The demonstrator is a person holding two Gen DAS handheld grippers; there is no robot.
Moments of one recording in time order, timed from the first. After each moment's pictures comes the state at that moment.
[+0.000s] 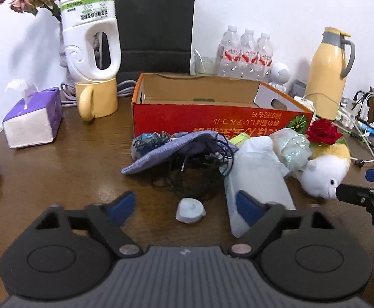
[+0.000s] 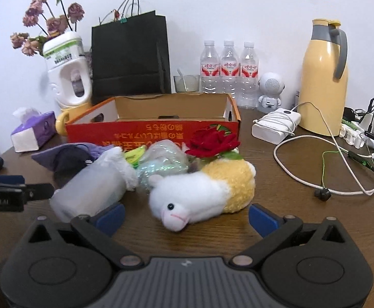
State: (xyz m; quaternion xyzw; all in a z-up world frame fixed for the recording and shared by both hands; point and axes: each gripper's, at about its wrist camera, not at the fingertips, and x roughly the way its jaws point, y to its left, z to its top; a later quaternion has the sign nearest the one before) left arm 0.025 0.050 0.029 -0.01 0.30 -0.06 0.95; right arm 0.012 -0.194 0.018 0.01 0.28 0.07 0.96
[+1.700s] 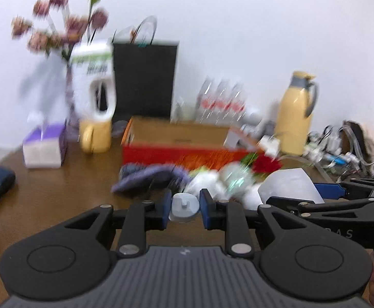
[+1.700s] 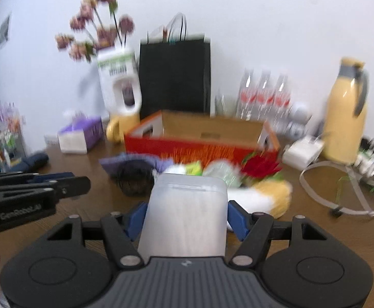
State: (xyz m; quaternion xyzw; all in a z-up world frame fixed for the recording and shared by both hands) left arm -0.087 0.019 0.081 -0.03 0.18 -0.07 0.98; right arm -0.063 -0.149 0.058 -0.02 0.22 0.12 0.97
